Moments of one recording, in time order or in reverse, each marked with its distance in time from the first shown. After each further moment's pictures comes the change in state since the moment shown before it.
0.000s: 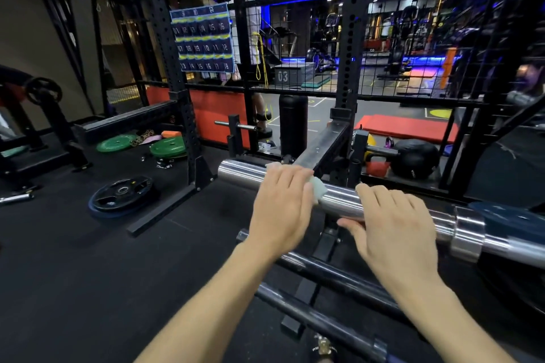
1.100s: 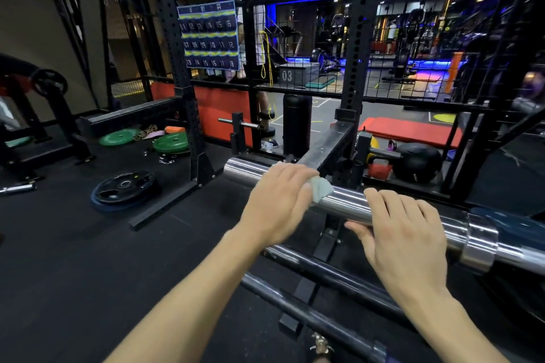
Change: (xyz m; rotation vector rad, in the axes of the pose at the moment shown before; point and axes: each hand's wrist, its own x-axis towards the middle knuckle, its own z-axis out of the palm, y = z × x) left_hand 0.005 -0.015 -0.022 -0.047 -0.065 0.113; right_hand -0.015 0.004 0.012 -0.053 0.182 0.004
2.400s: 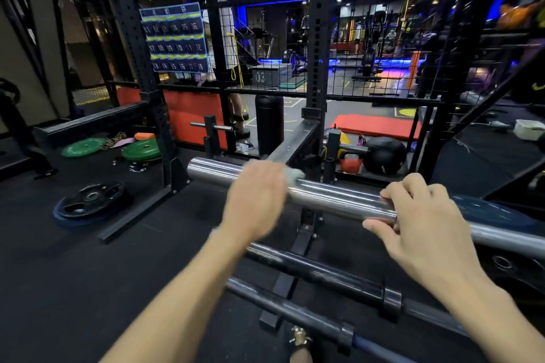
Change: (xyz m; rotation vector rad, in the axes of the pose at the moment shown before) left_hand 0.016 0.035 0.017 0.288 0.004 0.152; right_hand -0.012 0.078 -0.053 0.139 -0.203 0.149
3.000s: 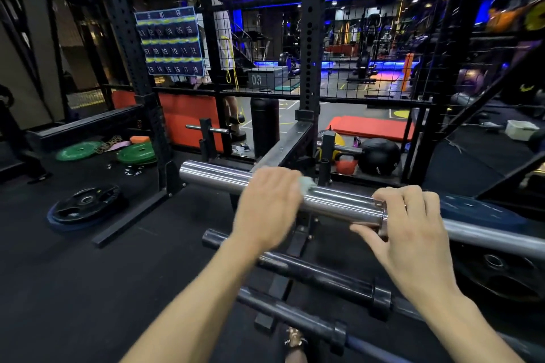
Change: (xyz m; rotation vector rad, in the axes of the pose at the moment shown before) left_hand 0.004 0.036 0.010 -0.070 -0.001 -0.013; right_hand -0.018 0.007 0.017 0.102 0.272 -0.068
